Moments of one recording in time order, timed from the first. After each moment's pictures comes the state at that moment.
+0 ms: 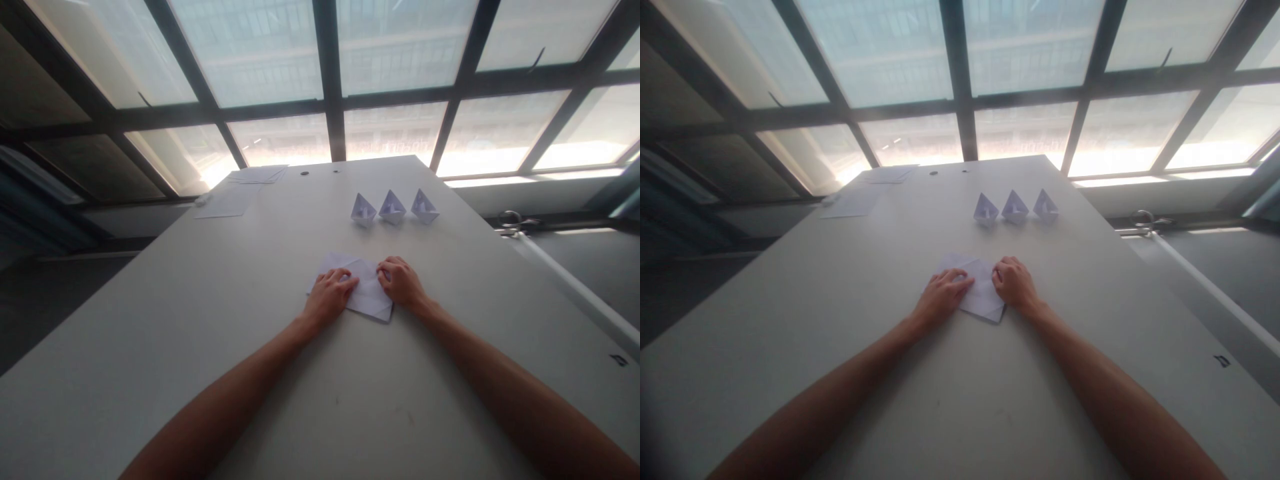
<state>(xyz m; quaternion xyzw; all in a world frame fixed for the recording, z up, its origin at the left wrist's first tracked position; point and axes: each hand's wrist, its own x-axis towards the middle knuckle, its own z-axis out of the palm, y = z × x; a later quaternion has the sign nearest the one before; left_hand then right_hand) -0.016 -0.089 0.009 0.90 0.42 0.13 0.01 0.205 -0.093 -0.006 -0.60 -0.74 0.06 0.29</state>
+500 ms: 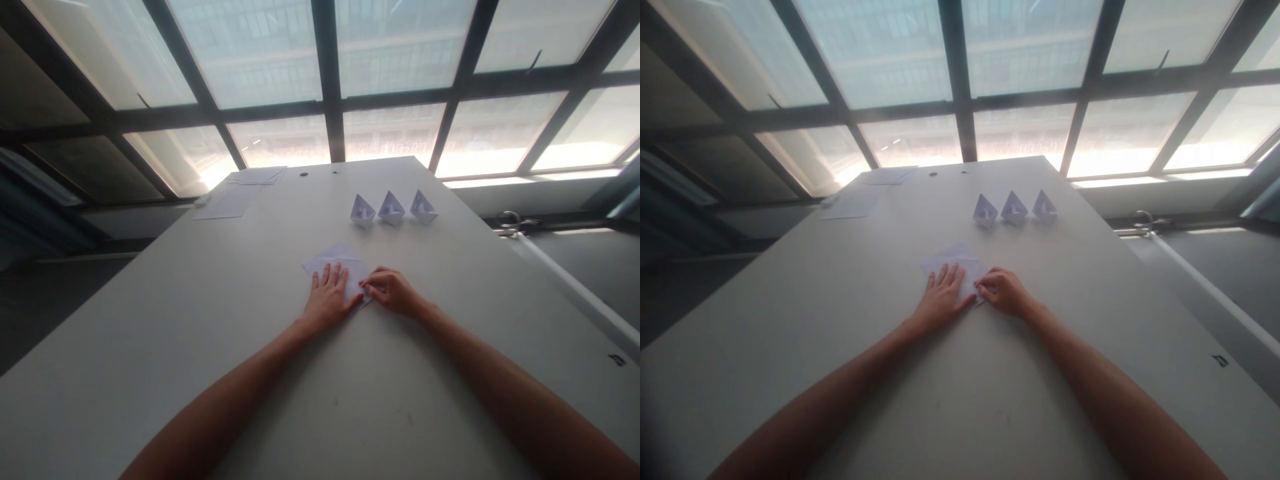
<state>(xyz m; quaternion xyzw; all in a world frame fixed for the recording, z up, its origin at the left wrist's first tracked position) -0.014 -0.089 -0.010 0.86 0.51 0.06 0.02 0.200 -0.098 -0.010 -0.43 -0.81 0.19 0.36</state>
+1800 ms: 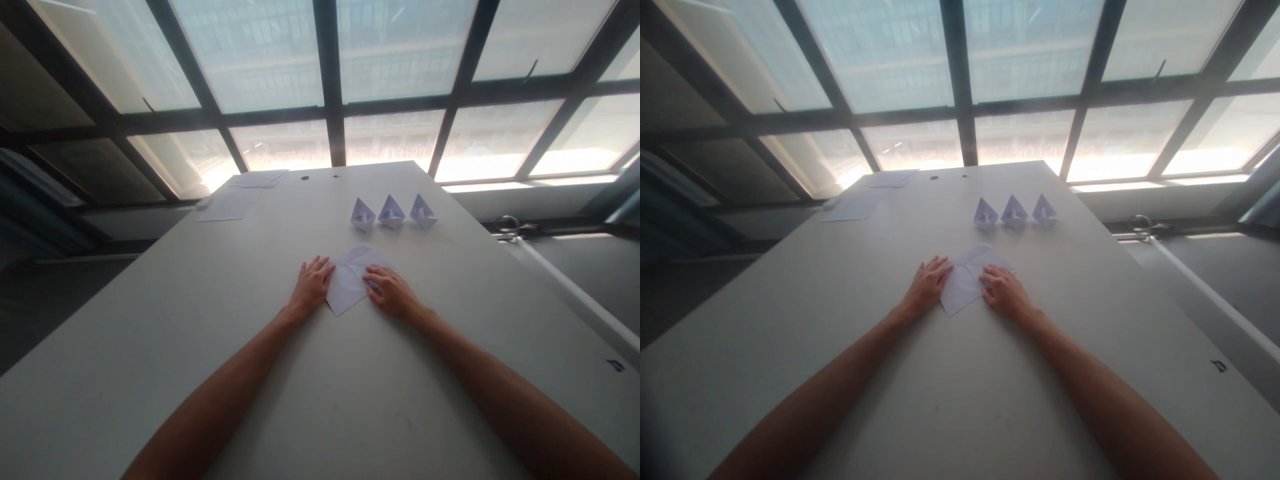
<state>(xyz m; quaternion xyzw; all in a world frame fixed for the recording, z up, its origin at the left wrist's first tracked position) -0.047 -0.043 -0.002 0.85 0.51 0.15 0.06 0.196 -0.099 -0.010 -0.54 -0.81 0.08 0.23</state>
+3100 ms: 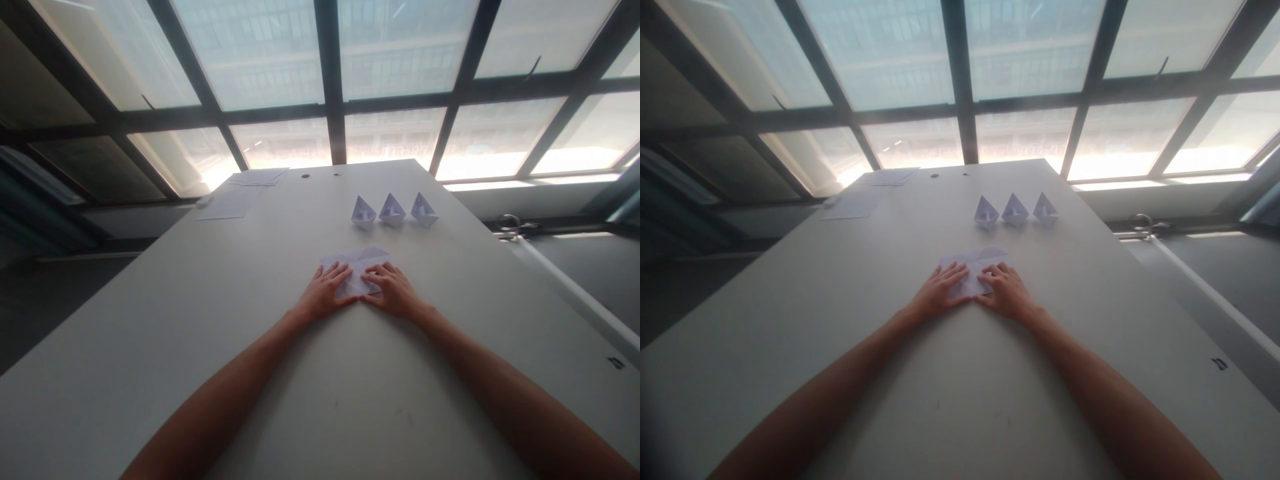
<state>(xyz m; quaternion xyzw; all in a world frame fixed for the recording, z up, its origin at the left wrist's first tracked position) -0.035 -0.063 -0.002 0.90 0.40 0.11 0.08 0.195 -0.106 0.001 -0.51 -0.83 0.04 0.22</state>
